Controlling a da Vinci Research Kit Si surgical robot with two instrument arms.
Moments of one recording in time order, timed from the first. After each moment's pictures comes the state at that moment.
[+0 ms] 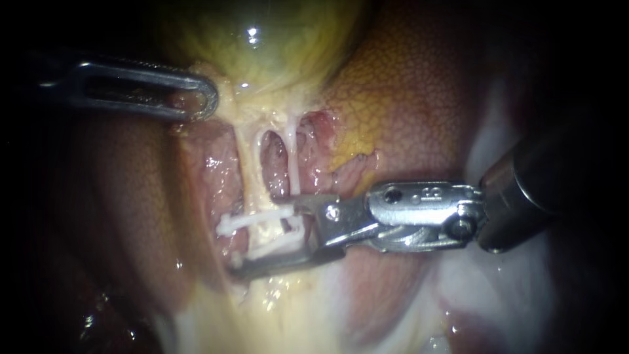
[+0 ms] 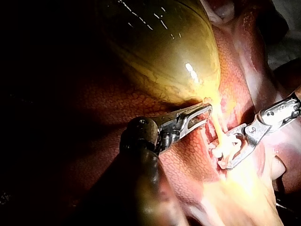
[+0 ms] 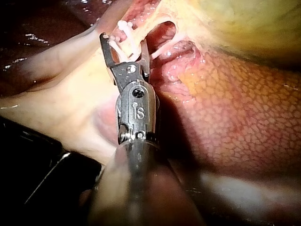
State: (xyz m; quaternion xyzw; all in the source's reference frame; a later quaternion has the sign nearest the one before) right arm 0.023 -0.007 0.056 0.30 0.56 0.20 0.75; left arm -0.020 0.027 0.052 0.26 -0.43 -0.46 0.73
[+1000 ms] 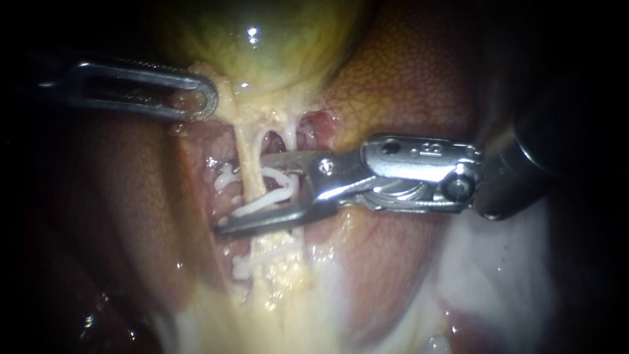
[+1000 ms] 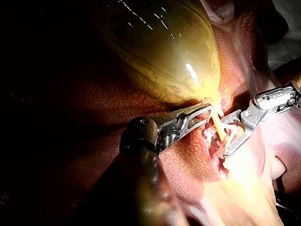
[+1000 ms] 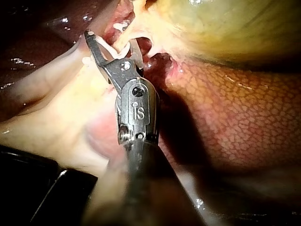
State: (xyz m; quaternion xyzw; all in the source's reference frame) right arm 0.024 -0.002 0.055 0.32 0.62 0.21 0.68; left arm -0.020 0.027 0.052 0.26 -0.43 -0.46 0.73
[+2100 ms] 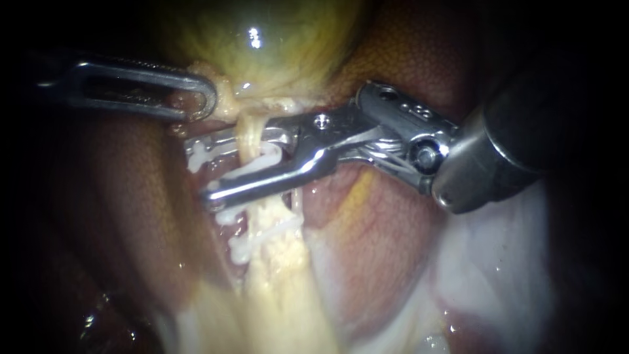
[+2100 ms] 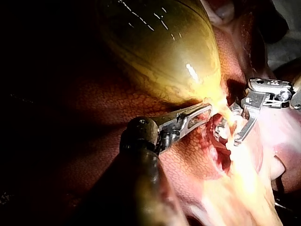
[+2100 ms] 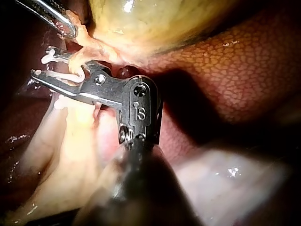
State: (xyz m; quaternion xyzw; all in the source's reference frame) right arm 0.024 0.002 0.054 0.42 0.70 0.19 0.55; left arm -0.020 0.027 0.051 0.26 -0.44 -0.46 0.73
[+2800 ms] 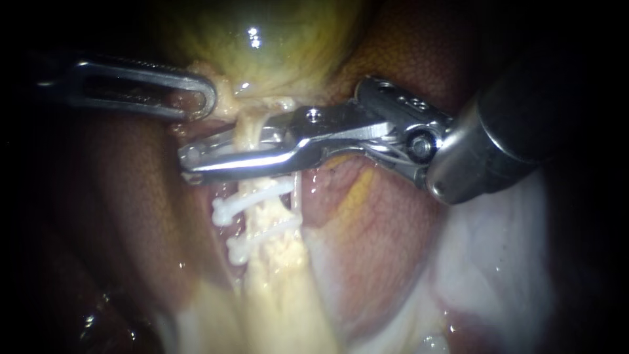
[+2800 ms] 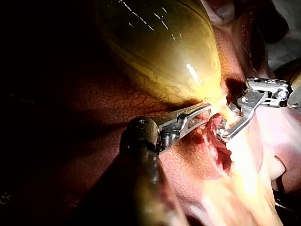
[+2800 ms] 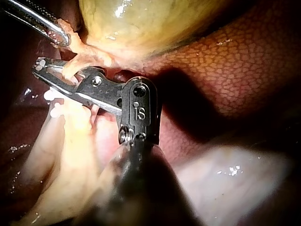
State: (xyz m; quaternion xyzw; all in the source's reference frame) right arm 0.024 0.002 0.055 0.43 0.68 0.22 0.55; left arm -0.020 0.027 0.052 0.26 -0.44 -0.46 0.73
